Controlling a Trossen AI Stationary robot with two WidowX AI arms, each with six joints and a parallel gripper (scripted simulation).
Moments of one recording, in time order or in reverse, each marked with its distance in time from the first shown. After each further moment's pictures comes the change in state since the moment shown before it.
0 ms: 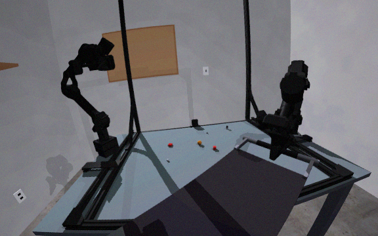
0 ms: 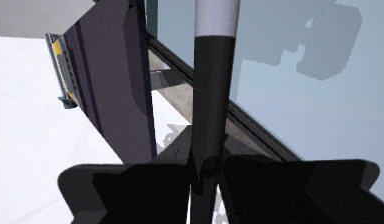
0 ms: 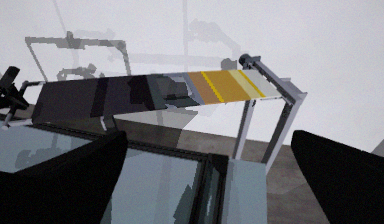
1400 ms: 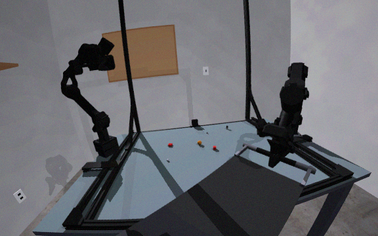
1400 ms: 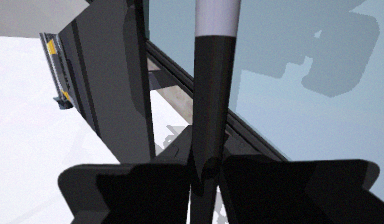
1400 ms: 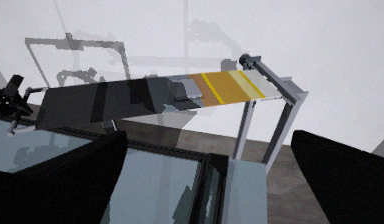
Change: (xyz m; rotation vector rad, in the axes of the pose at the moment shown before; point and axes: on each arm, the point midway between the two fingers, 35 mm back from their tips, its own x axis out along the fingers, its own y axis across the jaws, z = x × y) left arm 0.020 -0.019 0.000 -0.001 0.000 0.010; right arm 0.000 0.000 0.000 0.000 0.000 0.001
